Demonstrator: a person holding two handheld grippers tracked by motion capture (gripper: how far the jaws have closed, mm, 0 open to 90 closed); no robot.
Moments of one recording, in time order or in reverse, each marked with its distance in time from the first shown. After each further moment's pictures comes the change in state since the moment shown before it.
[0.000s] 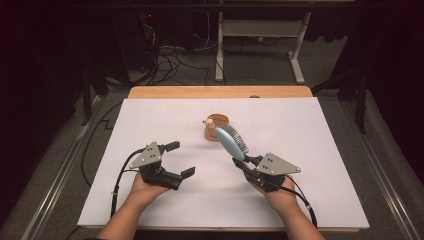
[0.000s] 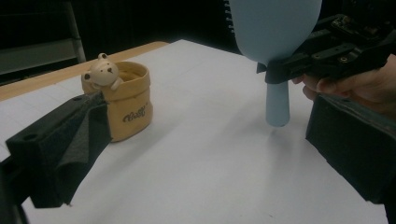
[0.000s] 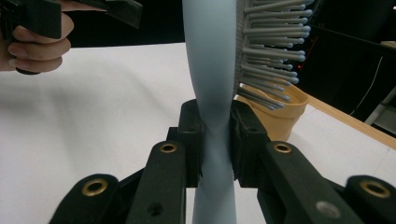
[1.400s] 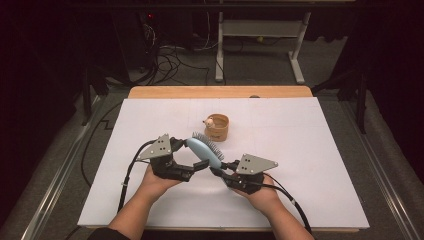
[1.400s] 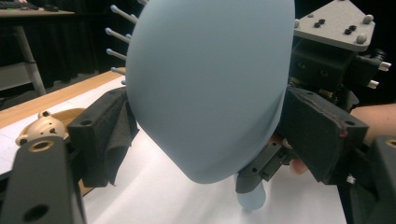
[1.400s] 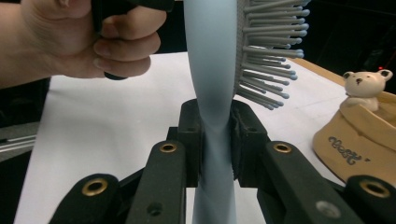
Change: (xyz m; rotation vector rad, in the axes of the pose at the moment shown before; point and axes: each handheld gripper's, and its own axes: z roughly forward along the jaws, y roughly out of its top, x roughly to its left) left arm -0.005 0.030 0.021 -0.063 -0.151 0.036; right arm 0.023 0.009 0.036 -0.009 0.253 0.034
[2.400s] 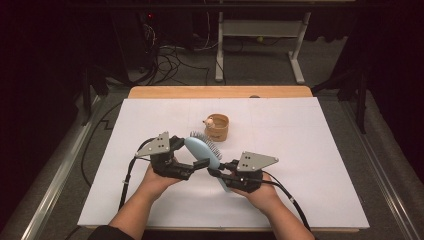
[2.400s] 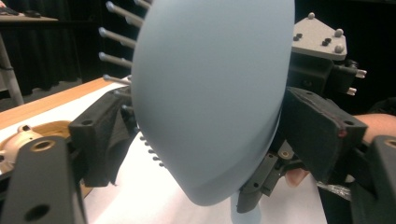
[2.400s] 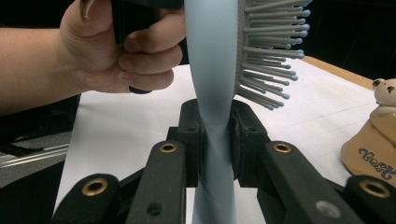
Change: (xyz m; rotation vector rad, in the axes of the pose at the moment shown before) left arm 0.004 0.004 0.001 -0.042 -0.058 -0.025; right arm -0.003 0.004 0.001 -0.025 0.085 0.044
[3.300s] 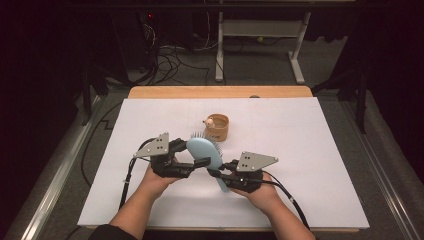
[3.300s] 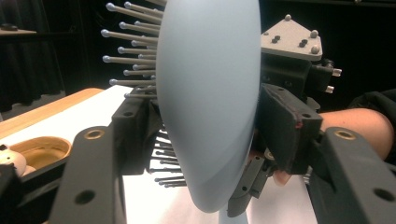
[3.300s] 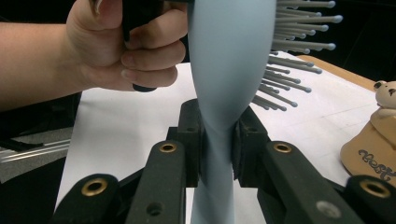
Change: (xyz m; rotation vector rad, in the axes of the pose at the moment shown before) left arm 0.000 0.000 0.000 -0.024 -0.075 0.050; right arm 0.000 0.002 0.000 0.011 0.007 -0.013
